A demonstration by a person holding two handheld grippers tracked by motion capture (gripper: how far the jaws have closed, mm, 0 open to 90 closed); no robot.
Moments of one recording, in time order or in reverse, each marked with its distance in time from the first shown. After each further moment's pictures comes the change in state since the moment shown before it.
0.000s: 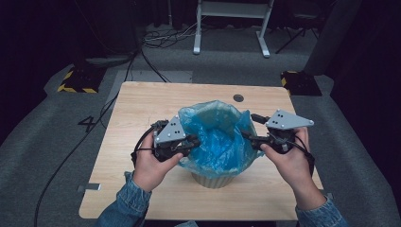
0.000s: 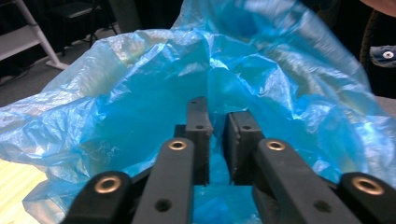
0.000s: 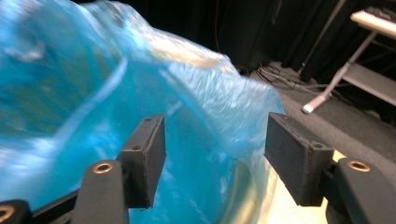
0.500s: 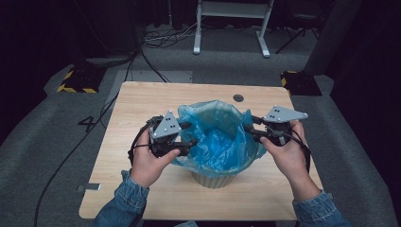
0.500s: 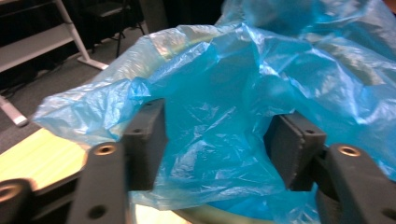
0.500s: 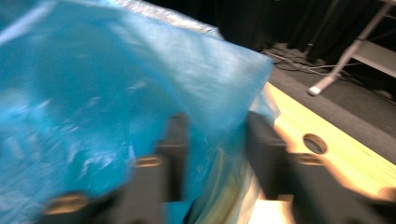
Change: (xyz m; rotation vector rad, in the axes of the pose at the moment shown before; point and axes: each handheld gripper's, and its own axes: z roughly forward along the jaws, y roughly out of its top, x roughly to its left) left arm 0.012 -0.004 0.001 -0.001 0.070 -0.012; right arm -0.018 -0.011 0.021 0.064 0.030 0.022
